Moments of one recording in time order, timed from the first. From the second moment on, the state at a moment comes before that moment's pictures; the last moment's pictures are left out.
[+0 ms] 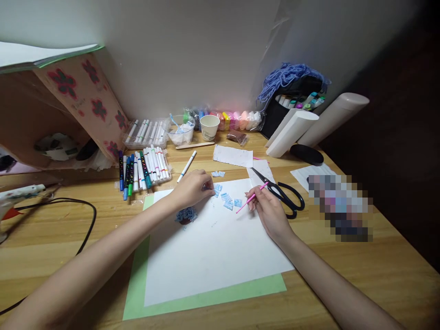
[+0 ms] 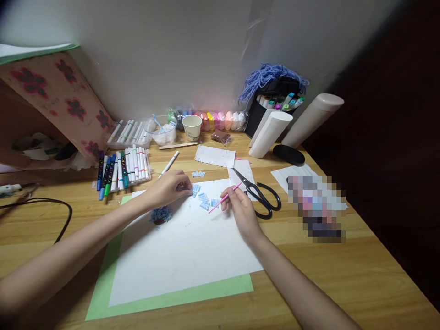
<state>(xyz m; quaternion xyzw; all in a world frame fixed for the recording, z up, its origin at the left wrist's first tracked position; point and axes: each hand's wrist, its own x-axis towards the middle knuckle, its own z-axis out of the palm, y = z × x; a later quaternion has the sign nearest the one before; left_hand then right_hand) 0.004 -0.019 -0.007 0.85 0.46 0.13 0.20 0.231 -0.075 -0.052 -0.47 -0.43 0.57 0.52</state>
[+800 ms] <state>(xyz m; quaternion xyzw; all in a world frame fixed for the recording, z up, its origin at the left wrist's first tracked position) 0.007 -0.029 0.004 0.86 0.47 0.16 0.12 0.226 -0.085 -0.030 -0.41 -0.42 0.61 0.53</state>
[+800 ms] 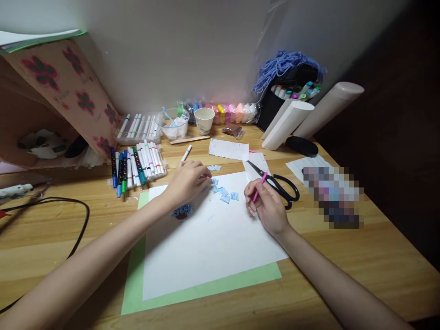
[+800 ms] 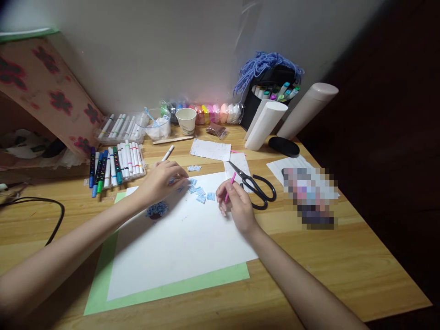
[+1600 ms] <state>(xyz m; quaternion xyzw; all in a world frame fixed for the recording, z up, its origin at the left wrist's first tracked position) 0.022 -0.015 -0.002 0.85 0.44 0.18 0.24 0.226 -0.084 -0.034 -0.47 -0.43 0.57 0.52</state>
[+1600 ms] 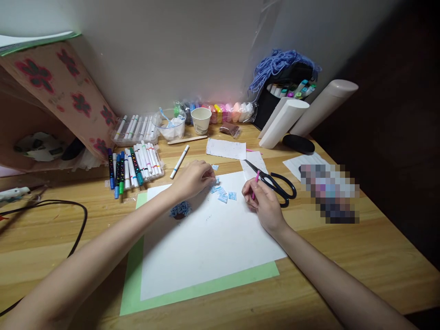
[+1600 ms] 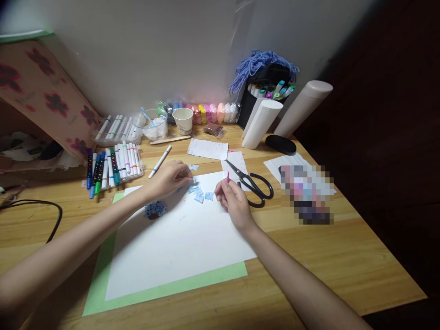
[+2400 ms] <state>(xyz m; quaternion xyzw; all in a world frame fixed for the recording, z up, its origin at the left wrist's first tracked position) 0.052 -0.060 0.014 0.68 0.42 0.34 0.49 0.224 -0.091 -0.025 -0.46 -0.52 0.50 0.52</state>
